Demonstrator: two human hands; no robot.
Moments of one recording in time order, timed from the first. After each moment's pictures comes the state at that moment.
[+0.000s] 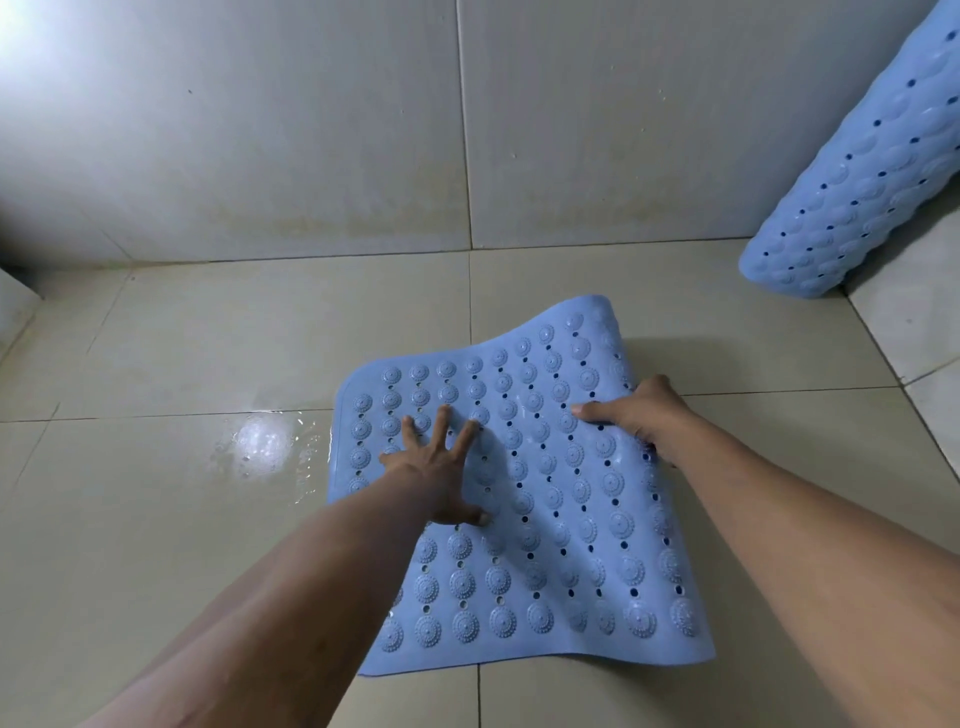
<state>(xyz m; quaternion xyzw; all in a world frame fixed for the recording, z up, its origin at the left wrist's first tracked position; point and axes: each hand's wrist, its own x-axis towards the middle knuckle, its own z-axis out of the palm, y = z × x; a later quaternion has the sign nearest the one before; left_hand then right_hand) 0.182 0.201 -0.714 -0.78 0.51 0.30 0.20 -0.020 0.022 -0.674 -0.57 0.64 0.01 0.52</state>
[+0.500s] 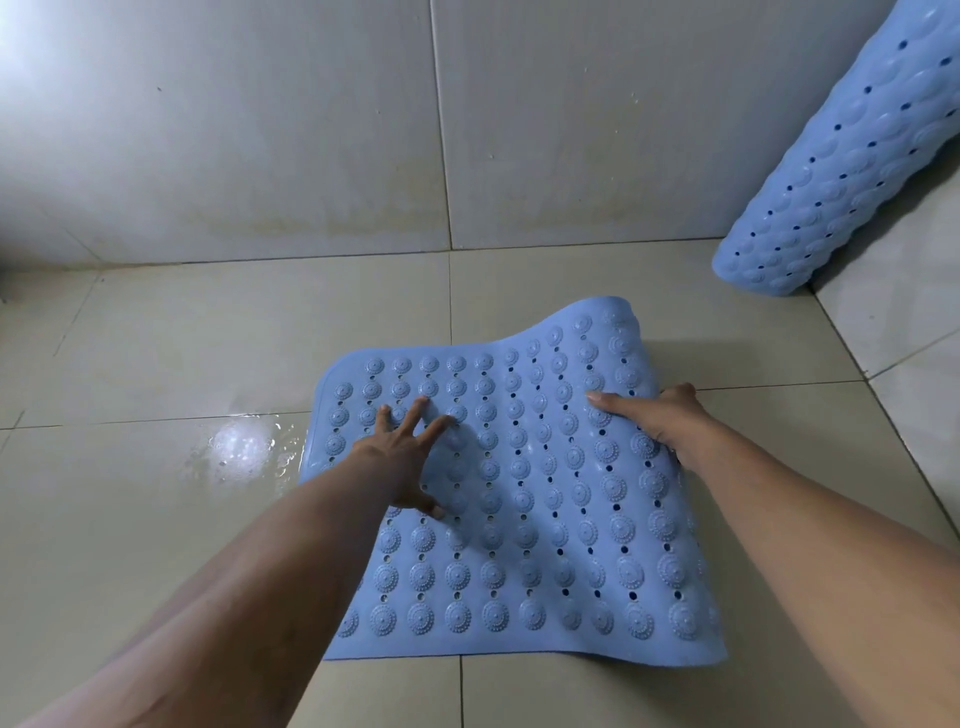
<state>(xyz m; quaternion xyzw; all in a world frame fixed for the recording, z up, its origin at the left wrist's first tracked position) 0.217 0.199 -0.718 -0.75 0.56 0.28 0.22 -0.059 0.014 -0.667 -0.51 0.68 -0.05 0.53</state>
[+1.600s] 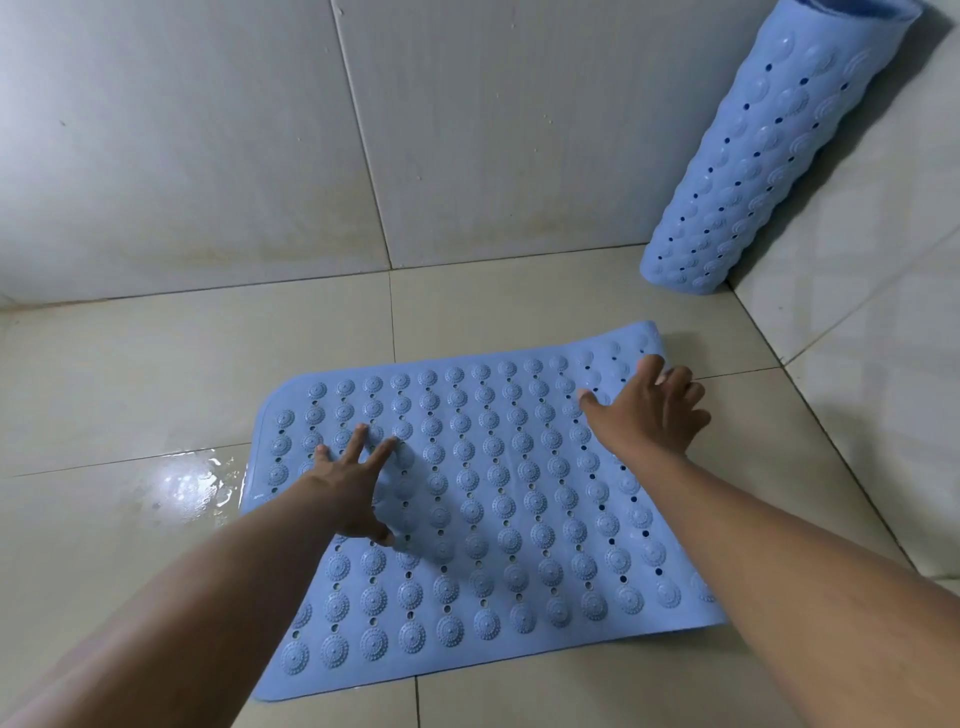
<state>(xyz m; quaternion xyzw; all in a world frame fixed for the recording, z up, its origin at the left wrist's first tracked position) 0.197 0.198 -0.699 -0.76 0.52 0.30 0.25 -0.080 0.023 -0.664 -0.67 0.73 -0.06 0.10</state>
